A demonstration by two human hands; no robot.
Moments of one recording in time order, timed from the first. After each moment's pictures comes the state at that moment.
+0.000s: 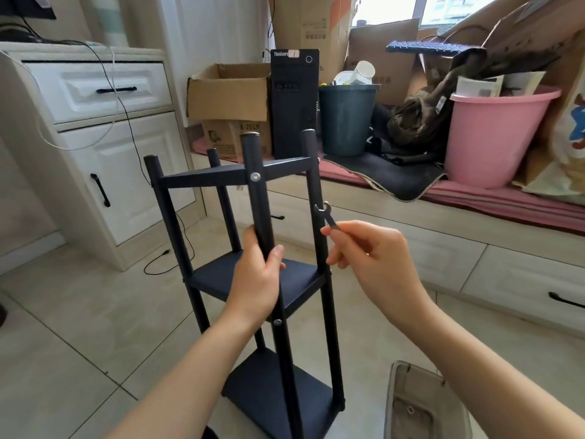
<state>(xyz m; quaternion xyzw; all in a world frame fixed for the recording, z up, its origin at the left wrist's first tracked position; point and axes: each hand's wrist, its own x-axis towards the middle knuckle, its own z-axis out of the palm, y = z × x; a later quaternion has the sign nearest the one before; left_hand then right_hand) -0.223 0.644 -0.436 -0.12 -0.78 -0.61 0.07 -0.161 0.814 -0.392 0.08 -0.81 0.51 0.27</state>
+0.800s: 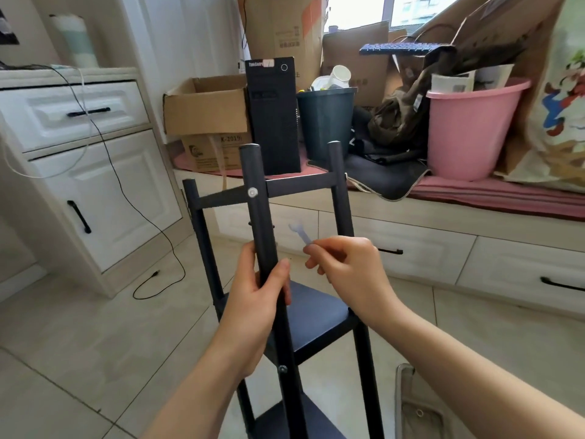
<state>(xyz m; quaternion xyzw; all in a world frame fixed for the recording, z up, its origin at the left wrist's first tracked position) -0.207 0.649 -0.426 -0.18 -0.66 -0.73 -0.03 -0.188 0.807 -0.407 0.01 -0.81 0.52 0.26</state>
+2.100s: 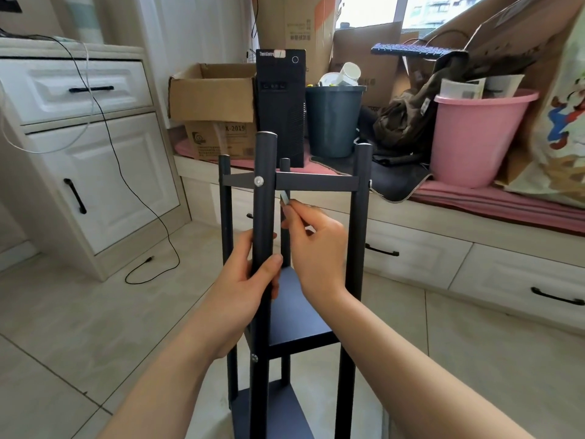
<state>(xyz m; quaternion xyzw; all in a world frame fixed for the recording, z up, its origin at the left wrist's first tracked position) -0.221 0.623 -0.424 -0.23 -0.68 -0.69 -0.08 -0.226 0.750 -0.401 -0.01 -0.74 0.54 0.41</state>
